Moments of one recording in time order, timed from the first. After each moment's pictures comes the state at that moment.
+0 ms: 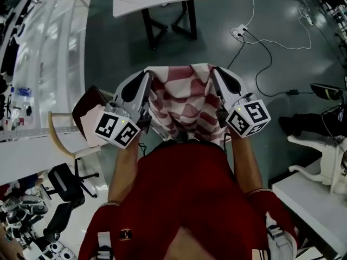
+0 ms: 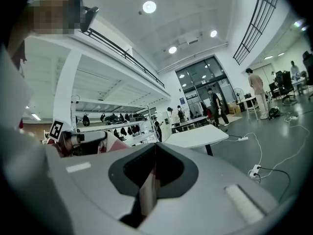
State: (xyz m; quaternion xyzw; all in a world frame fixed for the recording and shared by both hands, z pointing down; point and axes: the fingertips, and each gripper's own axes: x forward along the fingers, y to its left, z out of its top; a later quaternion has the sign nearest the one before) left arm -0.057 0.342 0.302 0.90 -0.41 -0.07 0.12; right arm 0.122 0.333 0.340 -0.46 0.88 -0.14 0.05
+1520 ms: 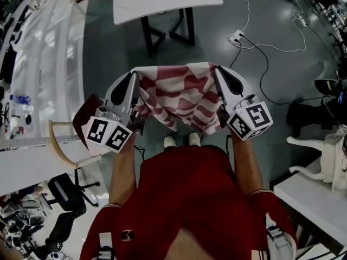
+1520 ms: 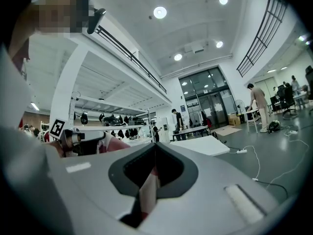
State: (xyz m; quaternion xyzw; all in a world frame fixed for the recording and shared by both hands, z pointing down) left arm -0.114 0.328 0.271 0.89 -0.42 -0.11 0.10; right arm 0.097 0.326 0.299 -0.47 0.88 -0.08 0.05
